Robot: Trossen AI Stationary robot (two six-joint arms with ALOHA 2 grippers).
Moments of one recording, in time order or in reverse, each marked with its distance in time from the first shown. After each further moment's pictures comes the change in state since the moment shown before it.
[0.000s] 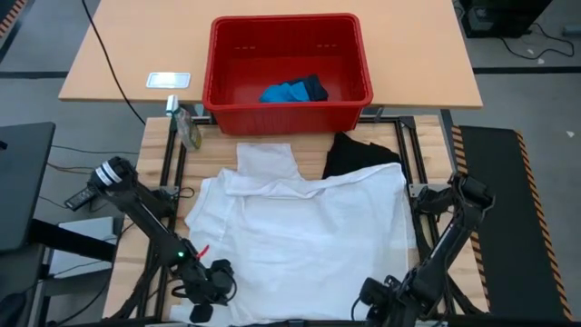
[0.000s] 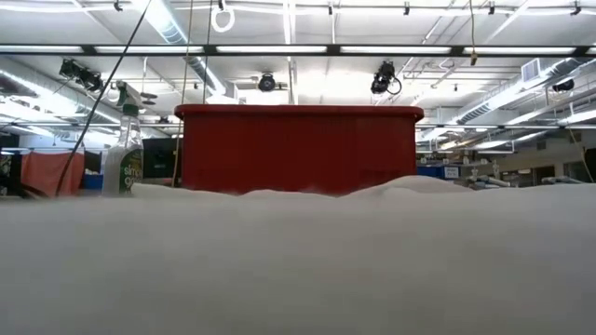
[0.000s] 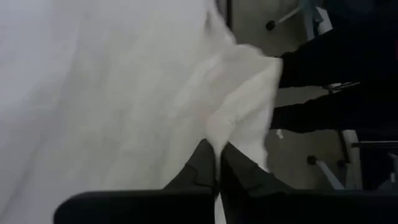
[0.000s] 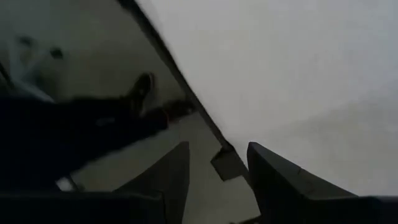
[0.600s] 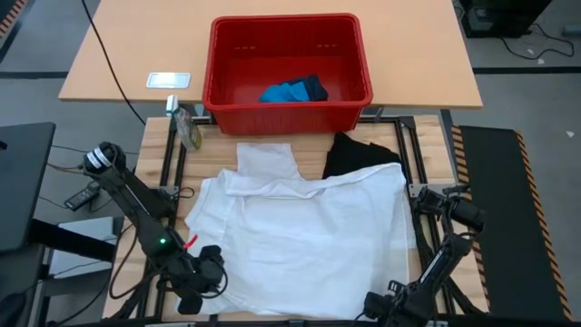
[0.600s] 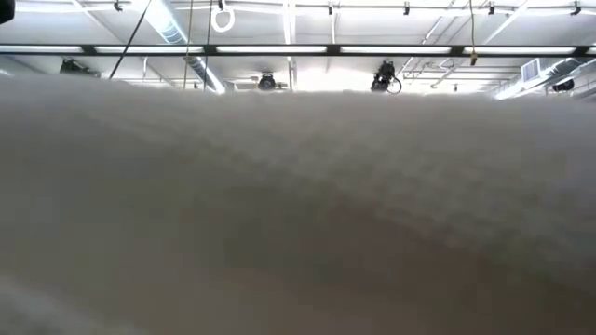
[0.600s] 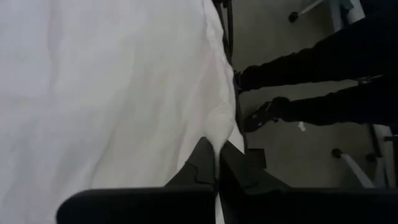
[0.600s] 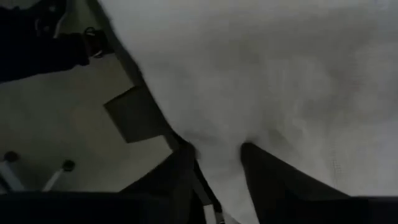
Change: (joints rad) left arm 0.001 -0.203 0.172 -0.479 -0.059 0.047; right arm 0.059 0.222 0.003 -0.030 -0.213 -0.131
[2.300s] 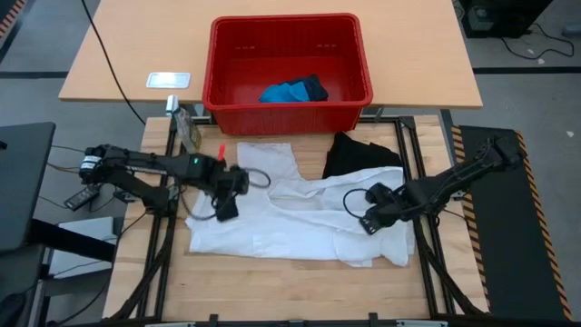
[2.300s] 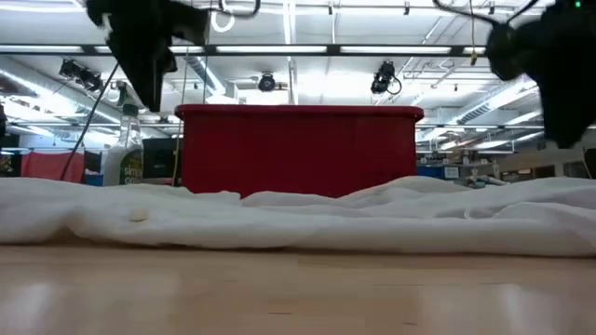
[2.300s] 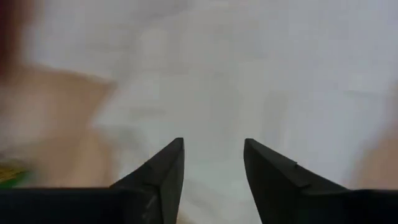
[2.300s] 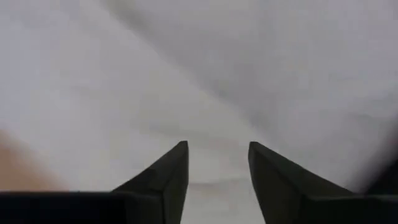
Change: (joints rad) left arm 0.825 -0.010 0.266 -0.769 -0.077 0.457; right arm -0.649 -0.831 -0.491 -0.348 0.257 -0.145
